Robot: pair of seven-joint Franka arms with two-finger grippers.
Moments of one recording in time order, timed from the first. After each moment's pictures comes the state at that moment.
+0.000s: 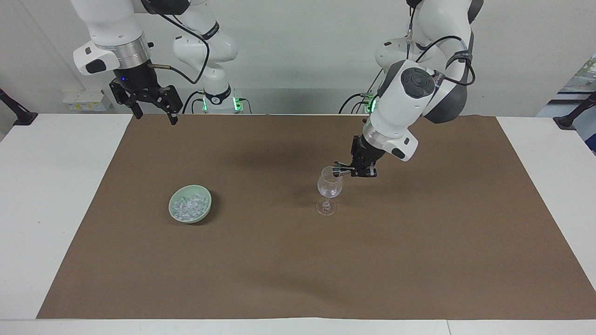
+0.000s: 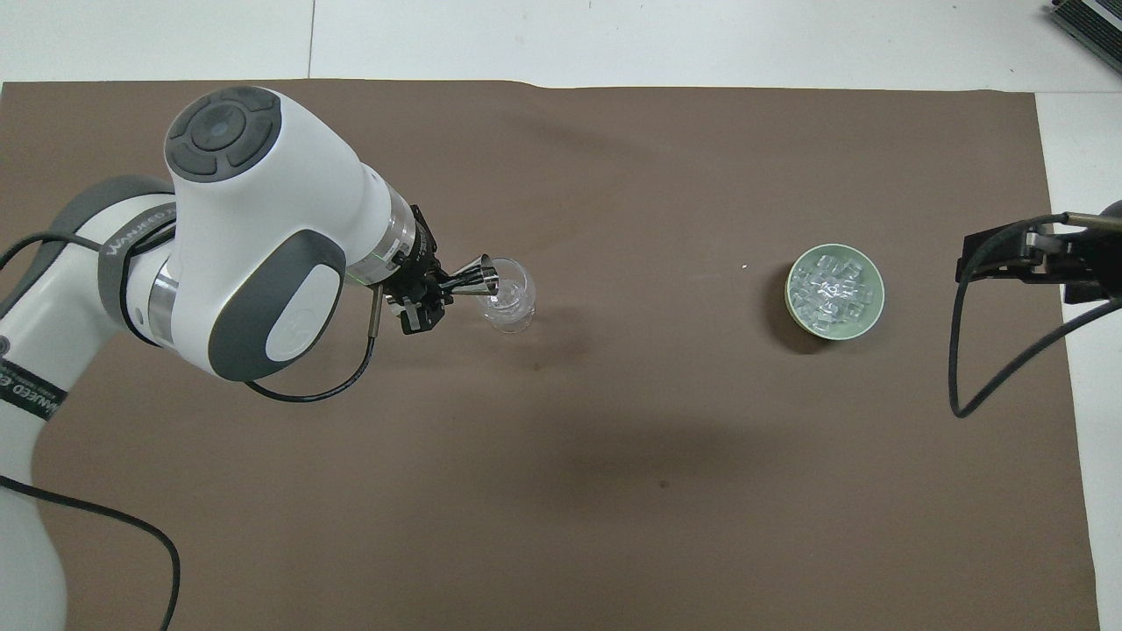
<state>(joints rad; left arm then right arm) 0.20 0.33 -0.76 -1.60 0.02 1.88 -2.20 0.05 -0.02 -0.01 -1.53 -0.03 1.56 0.25</state>
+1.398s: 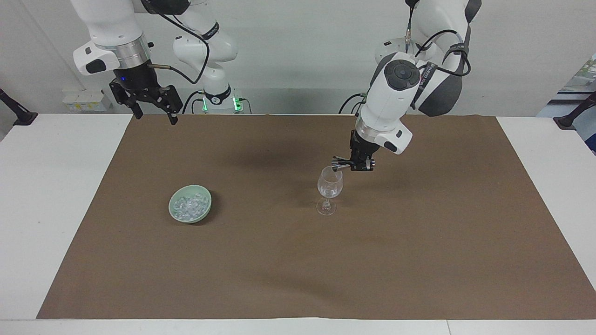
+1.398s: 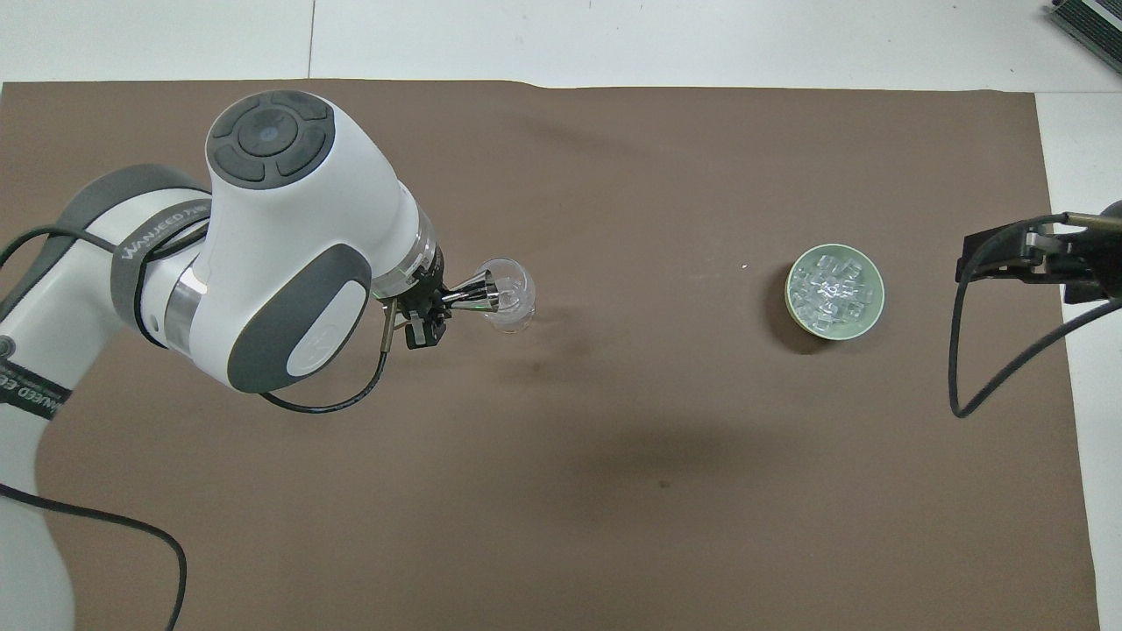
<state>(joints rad) 0.19 0.33 -0.79 -1.56 0.12 1.78 -2.25 0.05 -0.02 -0.01 -1.53 -0.03 1.56 0.25</state>
